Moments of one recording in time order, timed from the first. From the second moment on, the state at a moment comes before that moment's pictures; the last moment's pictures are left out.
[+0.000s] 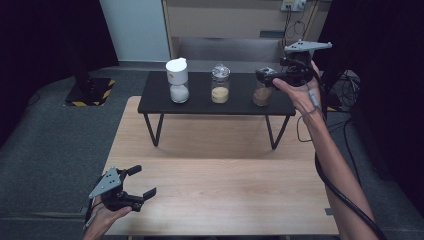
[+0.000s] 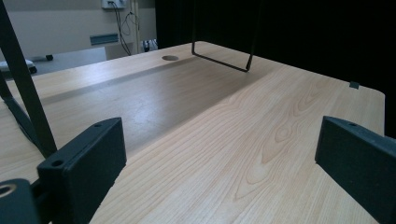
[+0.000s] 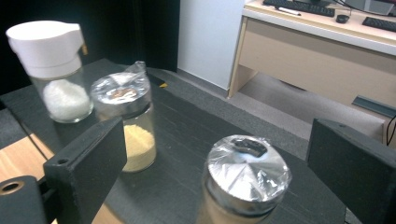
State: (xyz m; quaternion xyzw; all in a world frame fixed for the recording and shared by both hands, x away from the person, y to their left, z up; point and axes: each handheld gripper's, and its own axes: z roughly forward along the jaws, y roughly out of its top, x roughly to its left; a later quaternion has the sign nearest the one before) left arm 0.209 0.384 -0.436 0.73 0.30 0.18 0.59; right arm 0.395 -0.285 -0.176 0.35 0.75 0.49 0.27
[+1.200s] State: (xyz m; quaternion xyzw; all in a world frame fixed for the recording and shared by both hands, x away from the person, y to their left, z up) left arm 0.207 0.385 -0.435 0.73 0.29 0.18 0.59; right arm 0.332 -0.299 -0.189 0.27 0.75 0.54 0.27
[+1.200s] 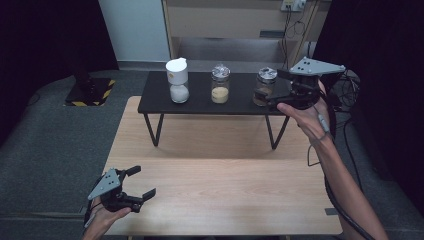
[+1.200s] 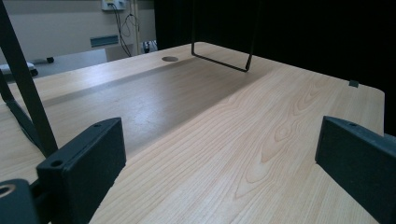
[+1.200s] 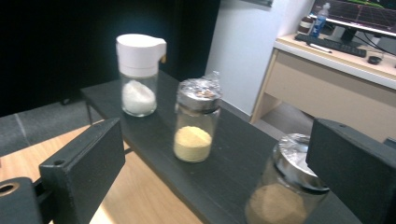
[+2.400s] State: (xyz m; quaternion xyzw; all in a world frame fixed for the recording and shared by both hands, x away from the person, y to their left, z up) left arm 0.207 0.385 -0.435 0.73 0.29 0.18 0.59; right arm 0.265 -0.341 -0.257 0.23 0.74 0.58 0.23
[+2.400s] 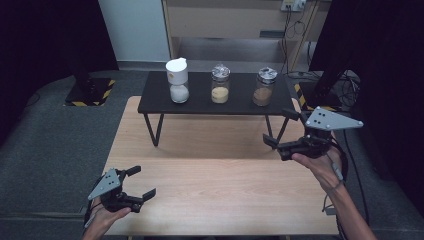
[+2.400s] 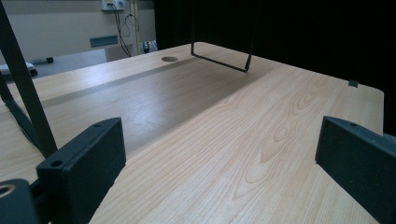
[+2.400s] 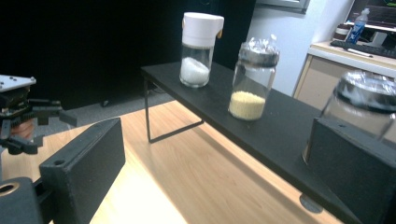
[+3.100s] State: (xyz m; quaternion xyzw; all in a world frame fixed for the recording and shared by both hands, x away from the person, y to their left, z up) left arm 0.206 0.385 -0.435 0.73 0.29 0.18 0.59; right arm 0.224 -0.380 -0.314 0.28 0.74 0.58 0.21
